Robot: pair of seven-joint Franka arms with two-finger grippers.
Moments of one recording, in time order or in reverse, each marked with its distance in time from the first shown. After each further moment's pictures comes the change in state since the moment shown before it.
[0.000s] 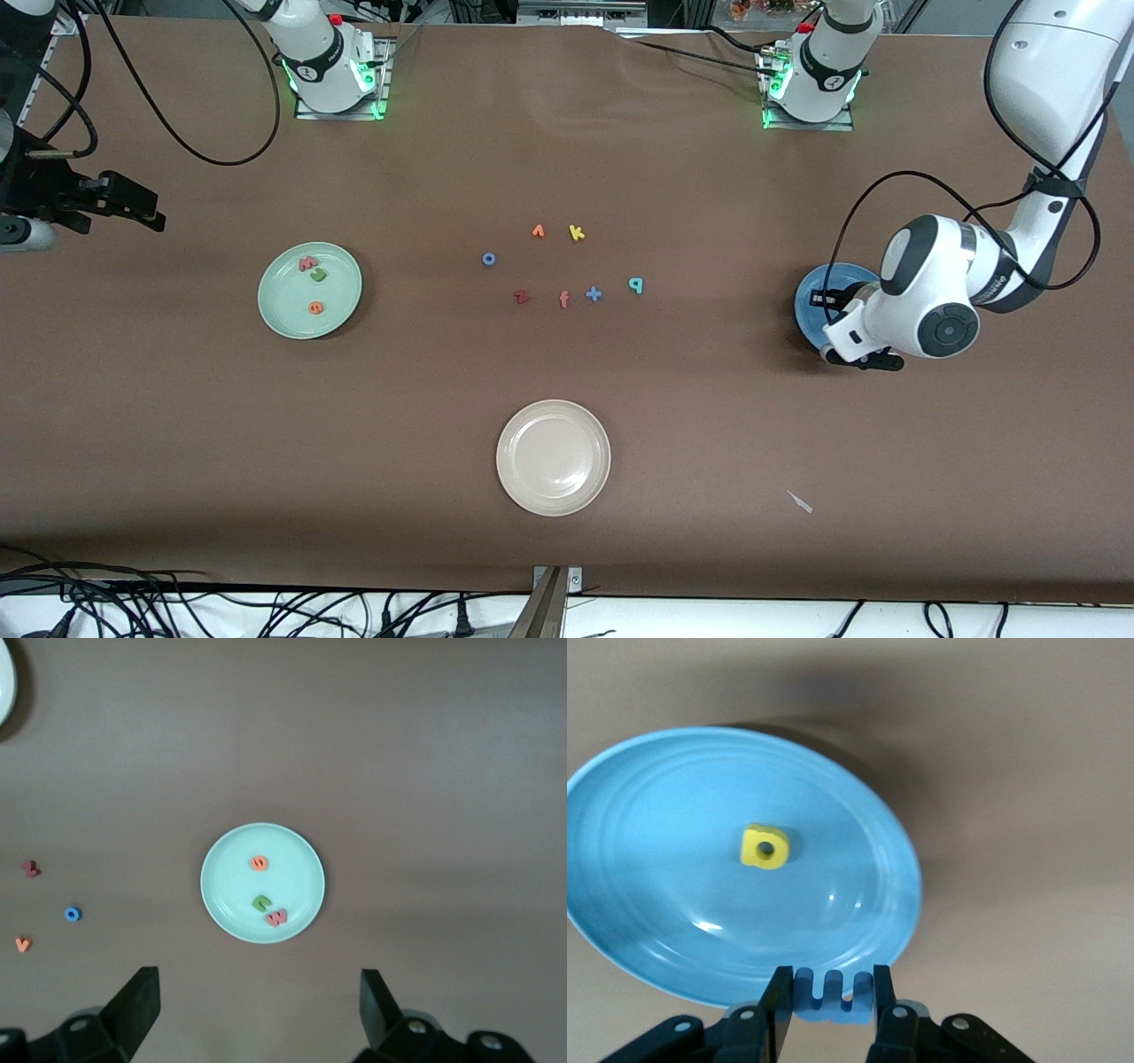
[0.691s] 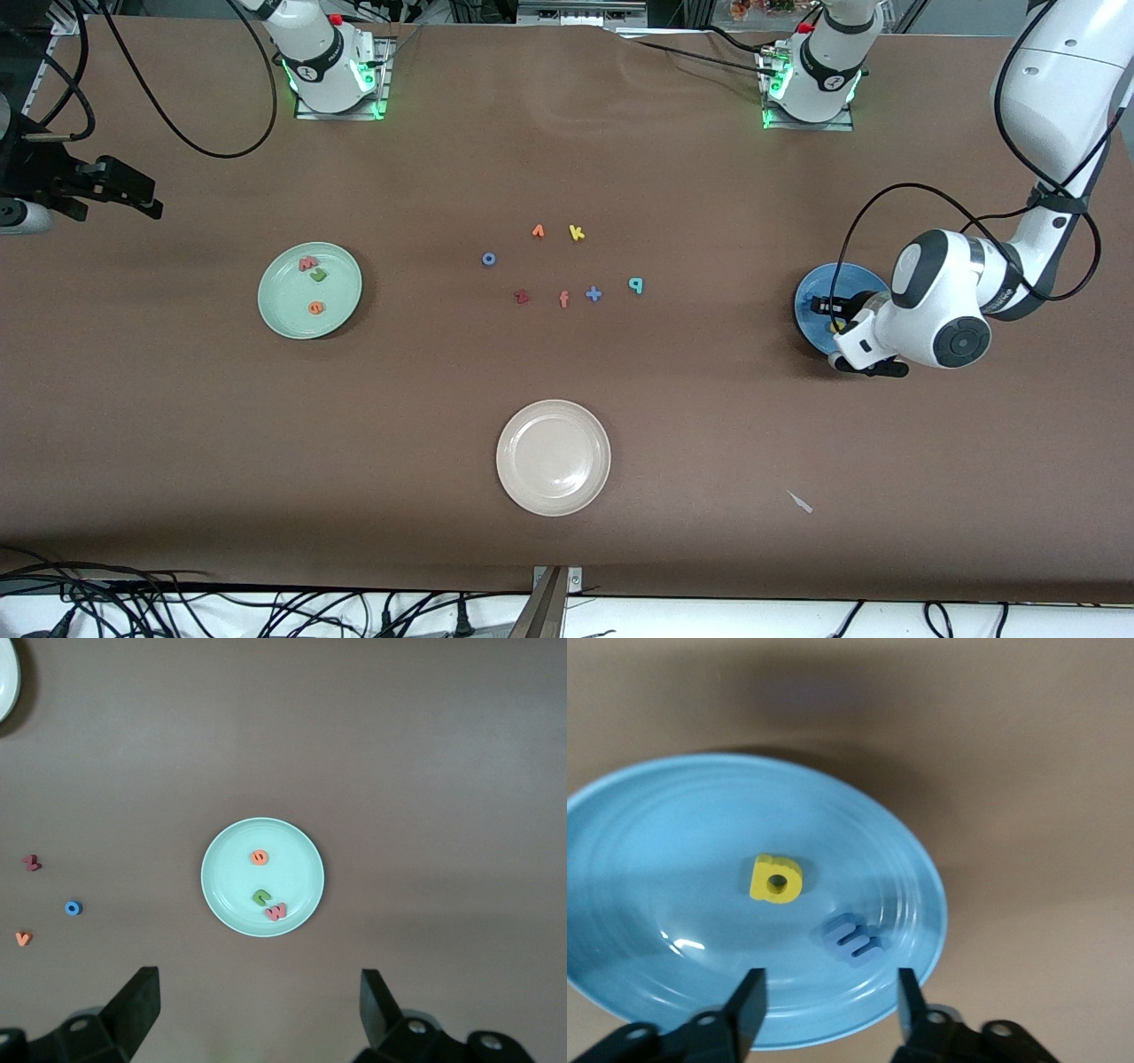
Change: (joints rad) left arm 0.033 0.045 -0.016 0.024 0.000 0.035 0.016; right arm -0.107 -0.045 0.119 -0.039 -0.005 0.019 0.001
